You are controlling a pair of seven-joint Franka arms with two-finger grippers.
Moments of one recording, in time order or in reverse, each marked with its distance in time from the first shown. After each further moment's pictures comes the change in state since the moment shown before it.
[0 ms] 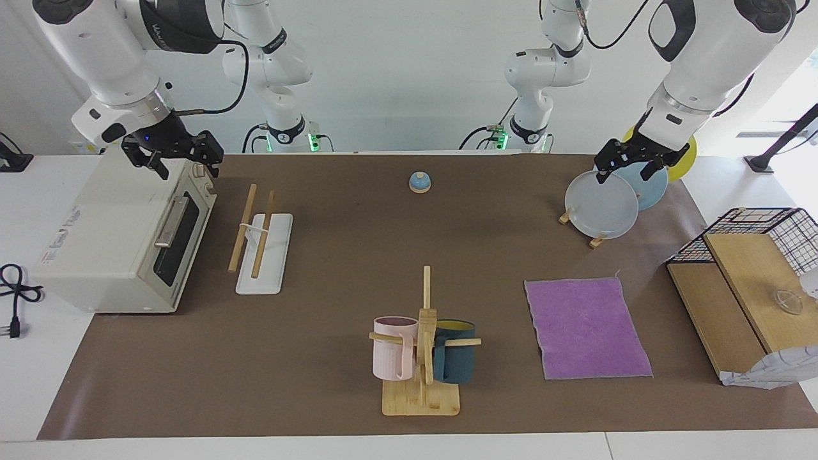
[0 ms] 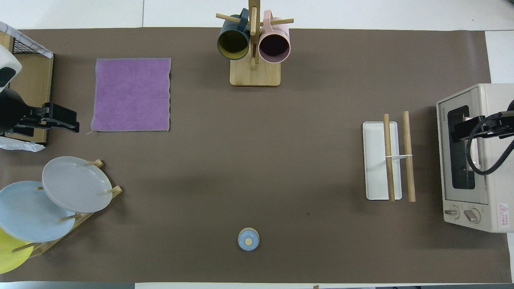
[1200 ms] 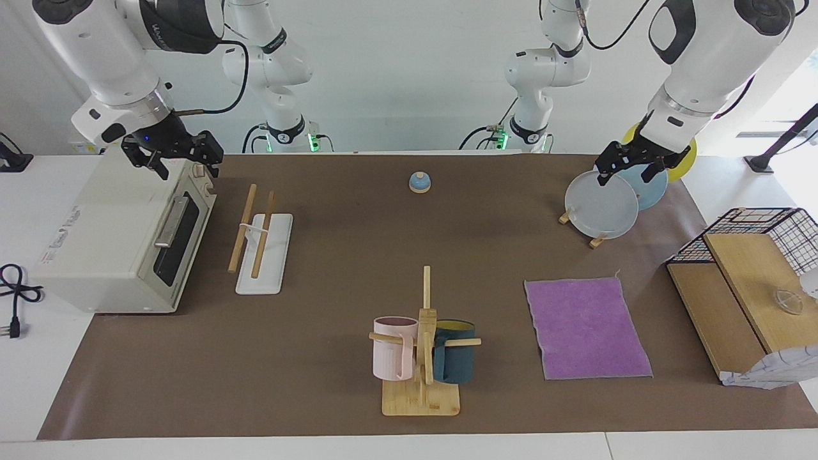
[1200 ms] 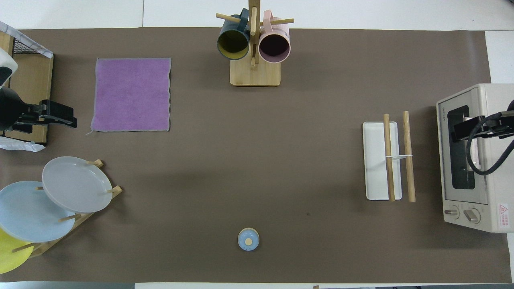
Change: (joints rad) left arm 0.066 0.002 0.009 -0.204 0.000 0.275 0.004; right arm 0.000 0.000 0.000 0.000 0.000 0.000 0.000
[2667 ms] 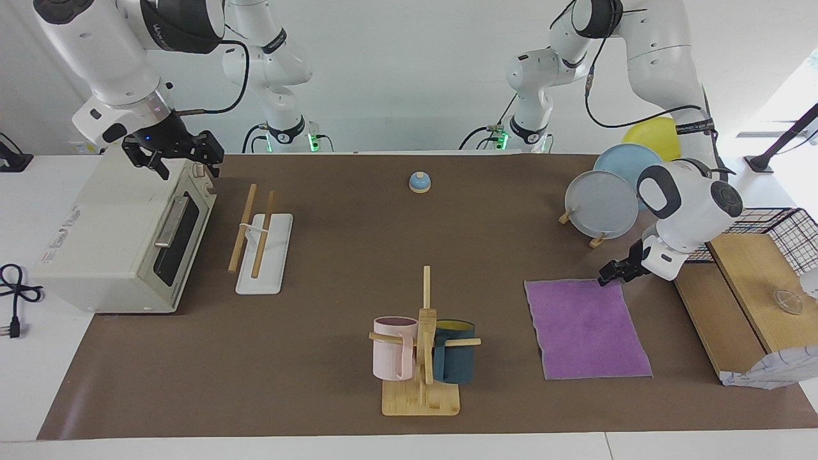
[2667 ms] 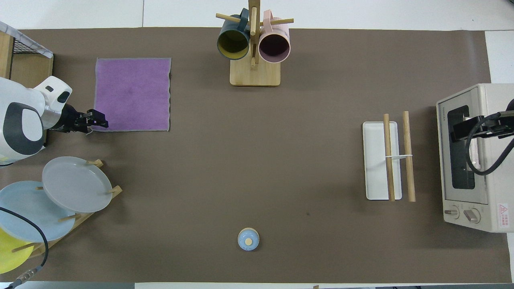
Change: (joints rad) left arm 0.124 0.365 0.001 -0.106 -0.138 0.412 0.188; right arm 0.001 0.000 0.003 0.000 0.000 0.000 0.000
